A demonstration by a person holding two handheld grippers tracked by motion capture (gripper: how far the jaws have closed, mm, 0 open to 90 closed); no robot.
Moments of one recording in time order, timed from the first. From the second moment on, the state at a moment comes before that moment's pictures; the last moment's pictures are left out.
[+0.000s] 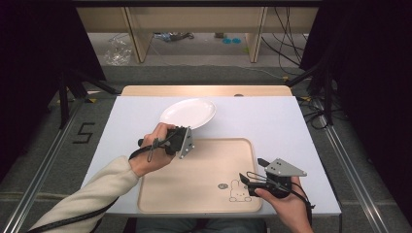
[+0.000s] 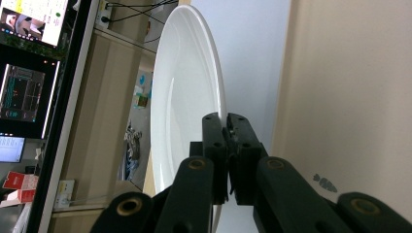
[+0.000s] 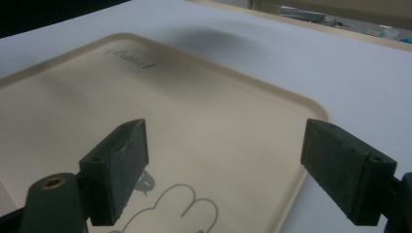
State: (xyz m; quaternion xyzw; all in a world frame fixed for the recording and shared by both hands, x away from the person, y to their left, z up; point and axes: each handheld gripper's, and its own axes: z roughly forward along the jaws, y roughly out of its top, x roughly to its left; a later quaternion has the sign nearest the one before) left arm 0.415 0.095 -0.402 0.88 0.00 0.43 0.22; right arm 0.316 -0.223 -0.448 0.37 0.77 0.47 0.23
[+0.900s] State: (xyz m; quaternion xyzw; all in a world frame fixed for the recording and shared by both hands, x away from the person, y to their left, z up) left arm 0.383 0.098 -0.397 0.87 -0.02 0.43 0.22; right arm 0.316 -0.223 -0.447 0.37 0.77 0.47 0.23
